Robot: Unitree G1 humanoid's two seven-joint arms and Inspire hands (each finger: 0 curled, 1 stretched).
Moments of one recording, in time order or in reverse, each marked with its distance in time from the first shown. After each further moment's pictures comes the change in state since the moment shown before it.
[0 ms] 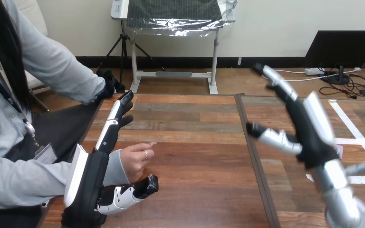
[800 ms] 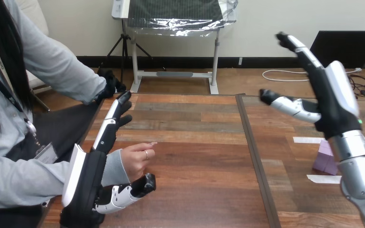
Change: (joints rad) left arm 0.000 0.000 0.003 0.000 -0.022 0.000 -0.010; right arm -0.143 -0.086 -0.004 0.111 0.000 0.113 -0.048
